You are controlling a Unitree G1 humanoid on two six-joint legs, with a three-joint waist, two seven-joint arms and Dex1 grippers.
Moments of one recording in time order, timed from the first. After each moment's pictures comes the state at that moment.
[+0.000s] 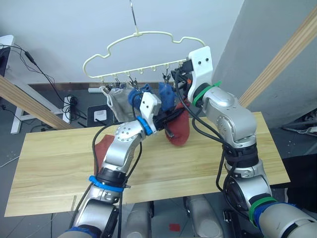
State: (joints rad) left arm -0.59 0.19 -0.13 0.15 -0.16 0.07 -0.64; right arm -0.88 -0.07 0.06 -0.11 0.15 0.79 0.24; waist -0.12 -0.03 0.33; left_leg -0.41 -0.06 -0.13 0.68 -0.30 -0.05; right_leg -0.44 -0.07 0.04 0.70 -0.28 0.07
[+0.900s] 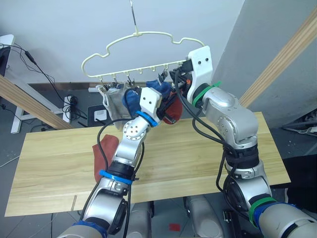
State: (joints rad) left arm -0.64 0.13 -0.12 0.32 -0.03 -0.18 -0.43; right arm -0.88 -0.07 0.06 -0.15 0.18 0.84 0.23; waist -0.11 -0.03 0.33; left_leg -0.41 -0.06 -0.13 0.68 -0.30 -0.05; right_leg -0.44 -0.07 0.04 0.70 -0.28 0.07
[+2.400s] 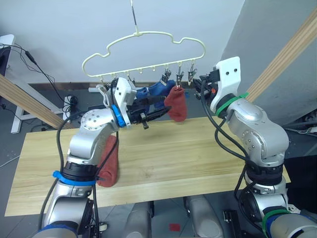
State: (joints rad) left arm -0.61 0.51 -0.03 -0.08 -0.44 0.36 -0.93; right arm -0.71 -0.22 0.00 -0.38 0.24 0.95 0.16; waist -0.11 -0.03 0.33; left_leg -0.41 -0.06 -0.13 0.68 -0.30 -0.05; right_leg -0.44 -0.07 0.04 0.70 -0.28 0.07
